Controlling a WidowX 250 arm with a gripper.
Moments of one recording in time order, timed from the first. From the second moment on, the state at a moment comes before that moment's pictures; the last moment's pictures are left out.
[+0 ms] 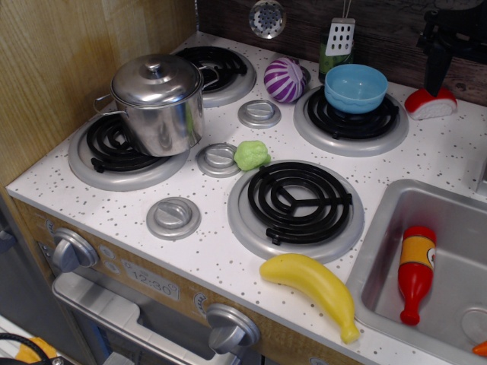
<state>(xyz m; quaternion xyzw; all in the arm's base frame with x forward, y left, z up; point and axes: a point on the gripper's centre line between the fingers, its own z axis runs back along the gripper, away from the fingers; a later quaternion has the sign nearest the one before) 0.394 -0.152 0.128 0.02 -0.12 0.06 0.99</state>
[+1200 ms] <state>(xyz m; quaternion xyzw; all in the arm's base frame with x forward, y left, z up) 0.349 0.029 0.145 0.13 -0.07 -0.08 0.99</state>
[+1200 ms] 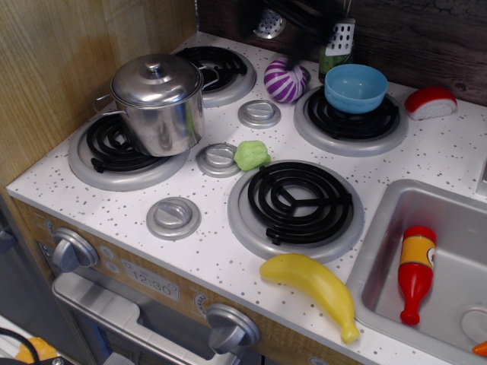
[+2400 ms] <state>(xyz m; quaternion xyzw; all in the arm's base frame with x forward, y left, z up) 0.342 0.144 0.103 0.07 -0.08 -0.13 0.99</state>
